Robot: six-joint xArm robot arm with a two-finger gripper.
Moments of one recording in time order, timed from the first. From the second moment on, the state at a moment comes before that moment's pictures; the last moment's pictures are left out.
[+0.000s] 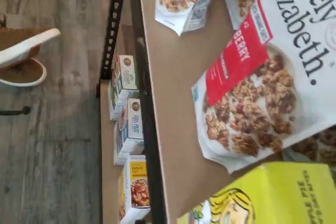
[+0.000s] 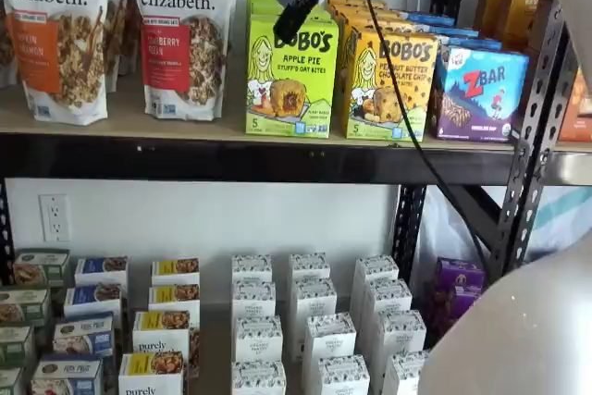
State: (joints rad) arm 0.29 -0.43 -1.24 0.42 1.21 -1.25
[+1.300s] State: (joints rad) arm 0.18 -0.23 -1.48 0.36 1.41 -1.34
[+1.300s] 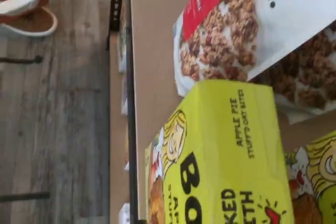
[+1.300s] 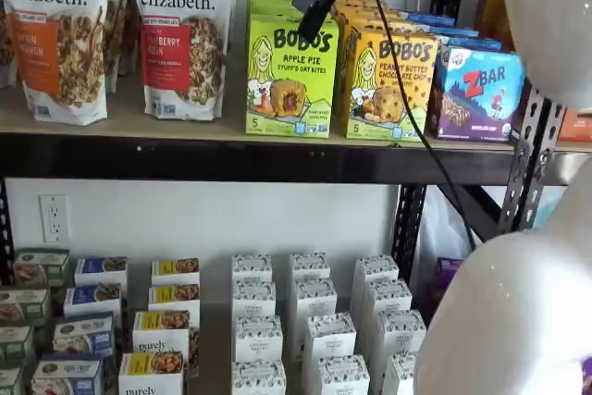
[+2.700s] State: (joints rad) arm 0.23 -0.20 -1.50 0.27 1.50 -1.31
